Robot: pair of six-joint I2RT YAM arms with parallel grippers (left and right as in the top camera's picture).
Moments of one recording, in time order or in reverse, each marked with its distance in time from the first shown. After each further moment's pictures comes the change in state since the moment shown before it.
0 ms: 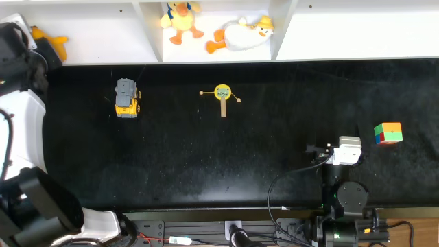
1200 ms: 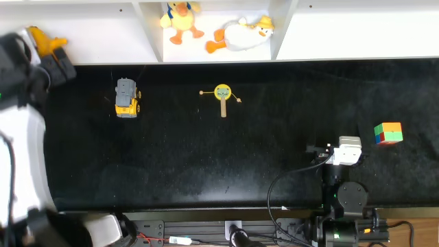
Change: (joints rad) left arm -0.004 -0.221 -0.082 -0.249 -0.002 -0.003; right arm 0.000 0.000 0.000 0.000 0.000 0.000
